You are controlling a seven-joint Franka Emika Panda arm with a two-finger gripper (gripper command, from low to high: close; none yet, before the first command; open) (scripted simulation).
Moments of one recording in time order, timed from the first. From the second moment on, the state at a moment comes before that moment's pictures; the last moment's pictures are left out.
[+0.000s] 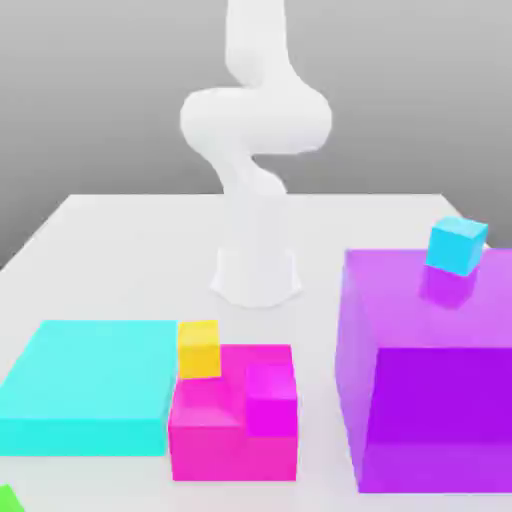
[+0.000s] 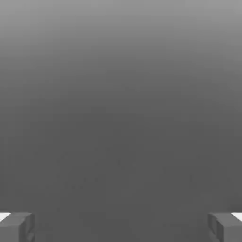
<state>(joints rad) -0.03 -0.71 -0.01 -2.28 -0.01 2.32 0.83</state>
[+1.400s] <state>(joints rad) -0.35 0.63 -0.13 -2.00 0.15 2.63 1.02</state>
